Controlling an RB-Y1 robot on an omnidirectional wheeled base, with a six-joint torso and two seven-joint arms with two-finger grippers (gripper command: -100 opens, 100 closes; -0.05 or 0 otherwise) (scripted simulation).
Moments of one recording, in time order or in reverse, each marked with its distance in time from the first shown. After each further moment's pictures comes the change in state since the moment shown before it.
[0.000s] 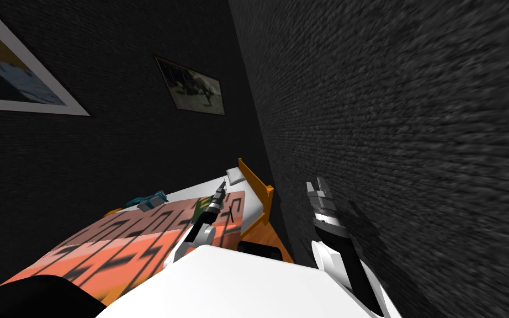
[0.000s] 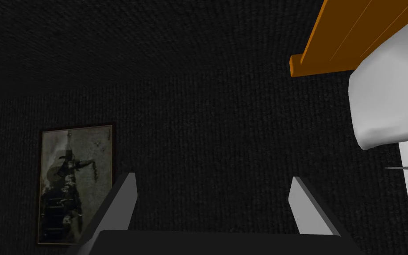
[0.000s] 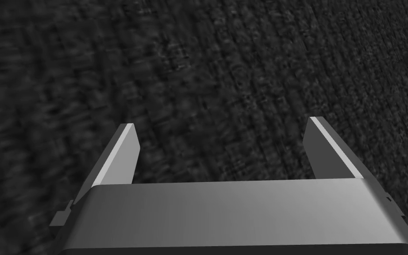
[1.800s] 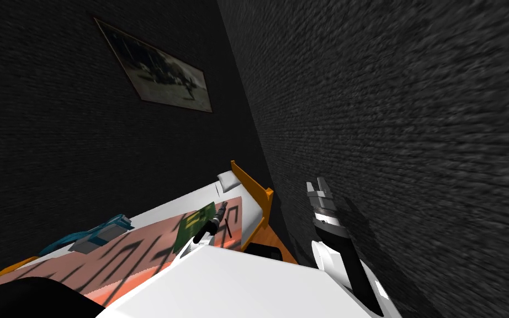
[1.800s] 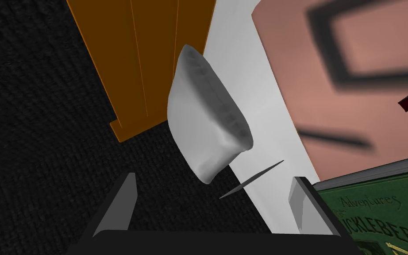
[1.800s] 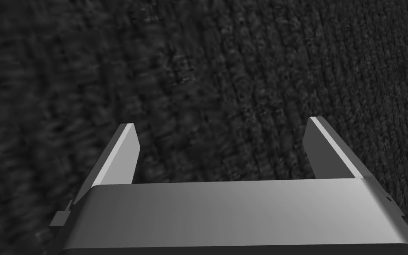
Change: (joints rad) left arm -0.069 0.024 -0.005 0.424 0.050 0.301 -0.146; right arm 0.000 0.000 0.000 0.000 0.000 0.000 0.000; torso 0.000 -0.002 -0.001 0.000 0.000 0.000
